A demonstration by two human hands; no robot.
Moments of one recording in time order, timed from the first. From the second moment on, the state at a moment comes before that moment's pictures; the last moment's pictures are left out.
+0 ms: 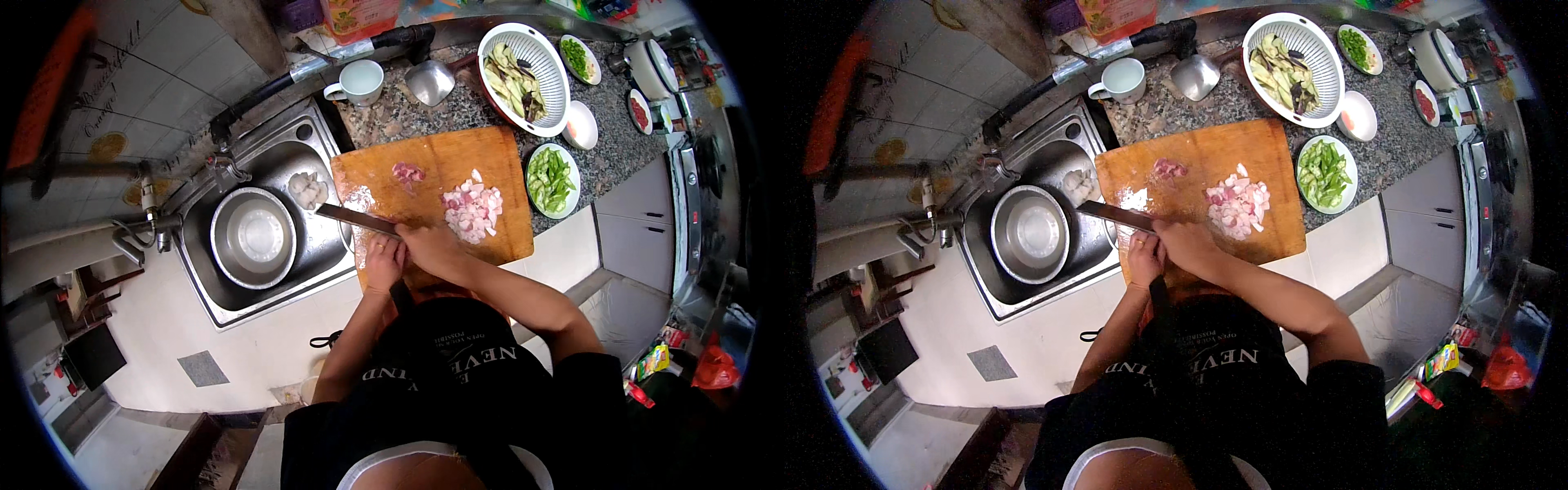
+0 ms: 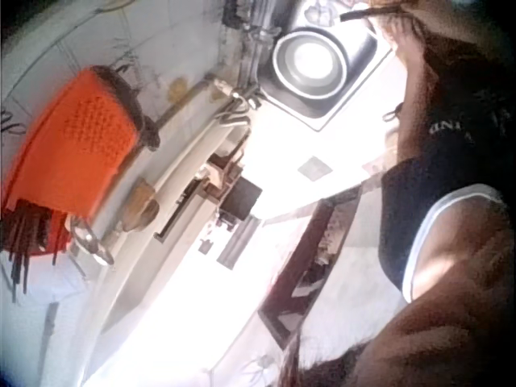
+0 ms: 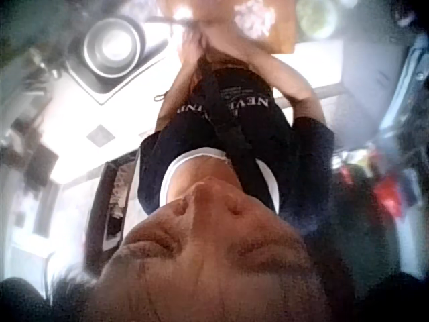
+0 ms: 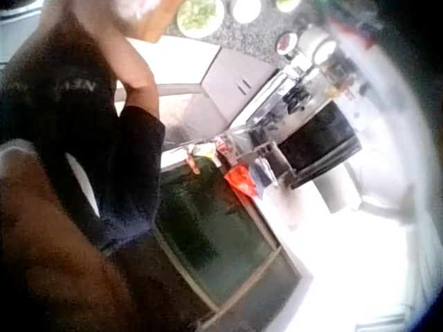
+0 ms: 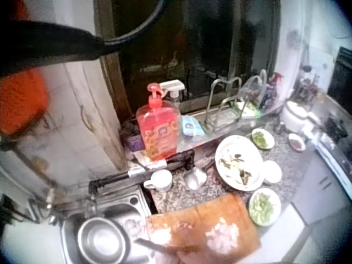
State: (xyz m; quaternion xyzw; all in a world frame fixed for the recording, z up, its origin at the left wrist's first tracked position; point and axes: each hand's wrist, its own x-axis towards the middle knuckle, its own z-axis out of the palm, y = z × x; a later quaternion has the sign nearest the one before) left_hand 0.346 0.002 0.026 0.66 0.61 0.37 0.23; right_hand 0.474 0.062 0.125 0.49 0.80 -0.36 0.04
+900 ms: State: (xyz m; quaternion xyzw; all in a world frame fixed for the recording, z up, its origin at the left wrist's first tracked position) left_hand 0.345 -0.001 0.026 0.66 0.62 0.38 0.20; right_hand 0.516 0.030 0.119 0.51 0.80 -0.30 0.10
